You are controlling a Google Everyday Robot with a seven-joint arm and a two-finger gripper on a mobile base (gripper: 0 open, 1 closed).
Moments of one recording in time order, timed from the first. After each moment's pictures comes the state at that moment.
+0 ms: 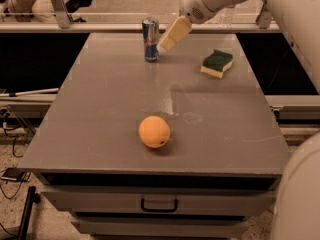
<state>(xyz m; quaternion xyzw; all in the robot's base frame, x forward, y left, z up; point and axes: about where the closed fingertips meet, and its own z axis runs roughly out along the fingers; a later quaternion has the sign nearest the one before) 0.736 -0.038 0.971 -0.58 0.69 0.07 0.43</state>
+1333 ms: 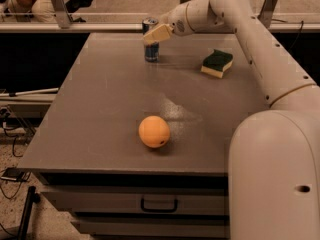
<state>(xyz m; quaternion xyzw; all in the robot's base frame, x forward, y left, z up) 0.827 0.003 0.917 -0.47 0.70 0.21 0.49</state>
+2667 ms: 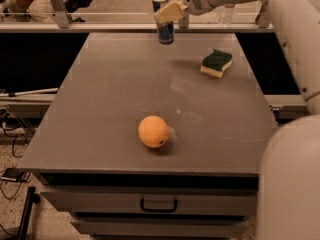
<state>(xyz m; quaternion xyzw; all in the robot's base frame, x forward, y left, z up) 0.771 -0.023 0.991 -0.49 0.70 0.19 0.48</state>
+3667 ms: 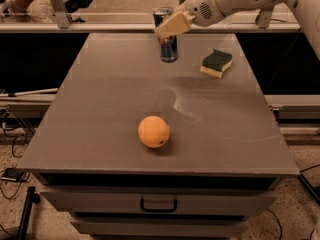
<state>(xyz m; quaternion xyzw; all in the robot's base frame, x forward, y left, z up) 0.685 -0.028 0.990 -0.49 0.72 0.22 0.43</state>
